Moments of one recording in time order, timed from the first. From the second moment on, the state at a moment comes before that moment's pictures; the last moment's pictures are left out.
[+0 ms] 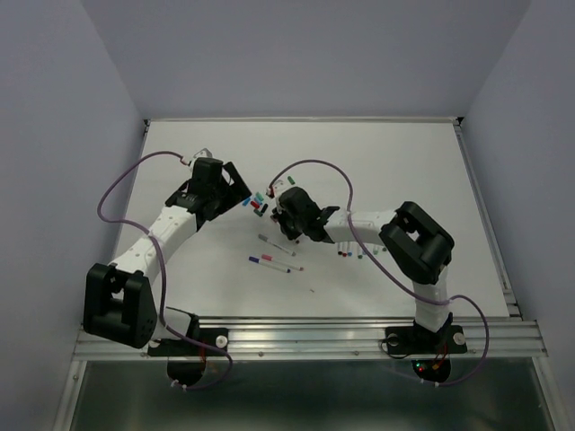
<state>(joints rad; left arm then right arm) -0.30 1.34 0.96 -0.38 -0.11 -0.77 0.85 1.97 1.21 0.00 0.12 0.10</state>
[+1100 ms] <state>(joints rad) -0.42 1.41 0.93 -0.07 0.28 -0.78 0.73 1.49 0.88 0.31 -0.22 0.28</state>
